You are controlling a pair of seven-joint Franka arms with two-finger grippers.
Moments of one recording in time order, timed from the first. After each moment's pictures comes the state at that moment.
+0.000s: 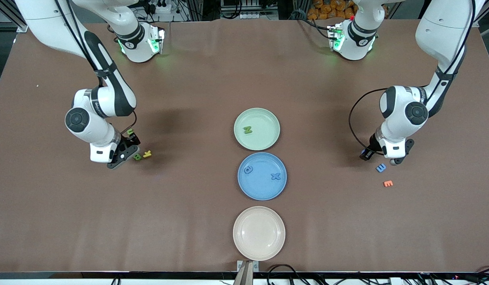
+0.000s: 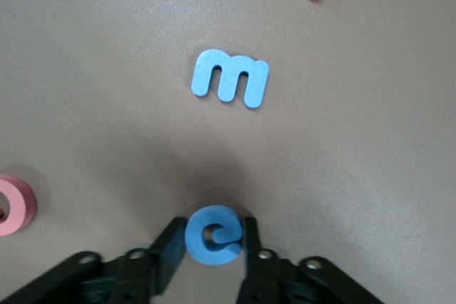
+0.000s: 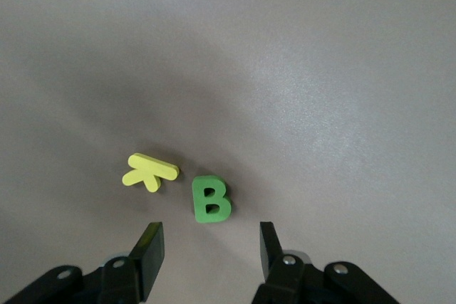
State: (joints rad) left arm 0.11 0.42 -0.14 -2.28 0.10 2.77 -0.95; right arm 0.09 0.37 -0.01 -2.20 -0.03 2.55 -0.59
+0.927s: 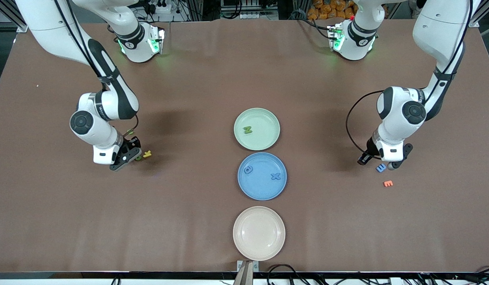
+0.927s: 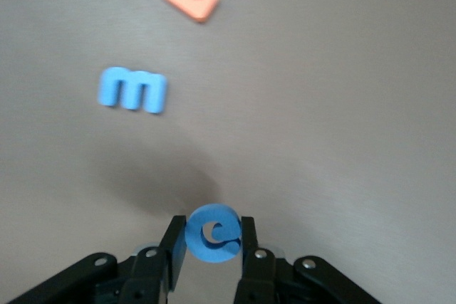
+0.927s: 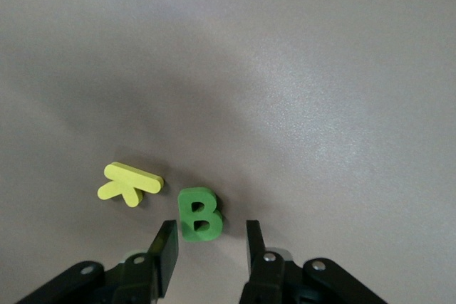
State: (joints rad) left arm 0.06 0.41 -0.16 -2.22 0.10 2.78 -0.95; right arm 0.09 0.42 -0.01 -2.20 -0.03 2.62 -0.59
